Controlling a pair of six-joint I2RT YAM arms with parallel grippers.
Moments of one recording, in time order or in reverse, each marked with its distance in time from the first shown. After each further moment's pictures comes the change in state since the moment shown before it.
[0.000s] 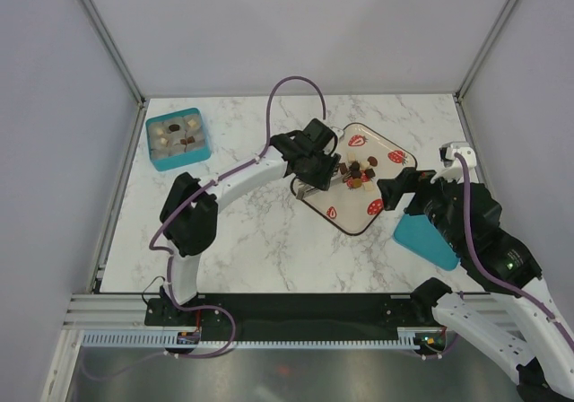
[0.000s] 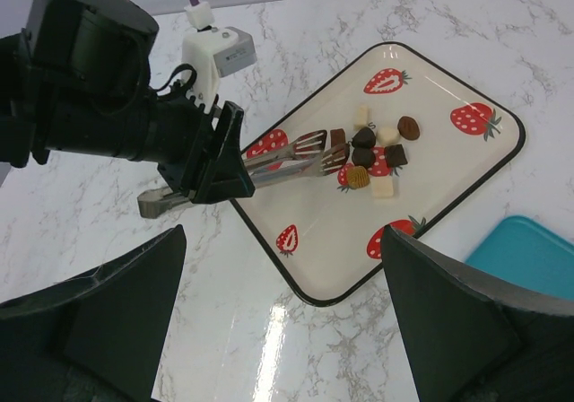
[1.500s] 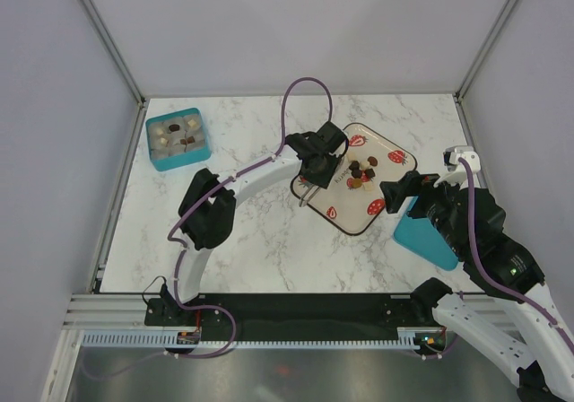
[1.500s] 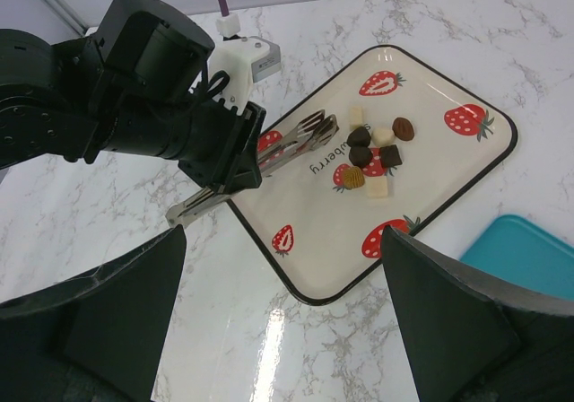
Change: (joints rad) left arm -0.034 0.154 0.140 -0.080 -0.160 -0.036; right arm 0.000 -0.037 -0.017 -0.005 0.008 -0.008
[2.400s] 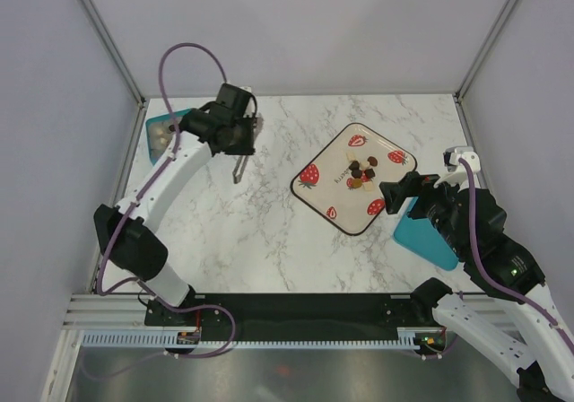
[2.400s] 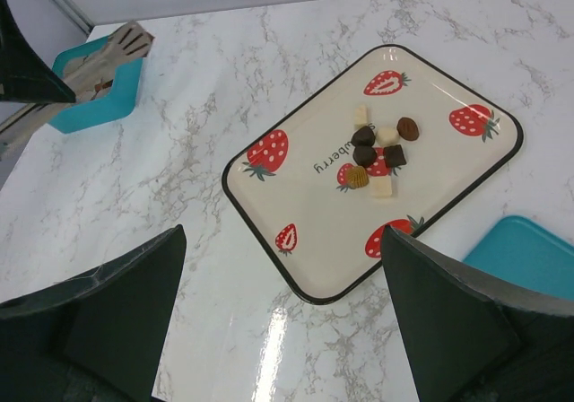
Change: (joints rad) left arm 0.327 -0.486 -0.182 -0.153 -0.026 -0.053; right arm 0.000 -0.004 0.000 0.000 -0.010 0.000
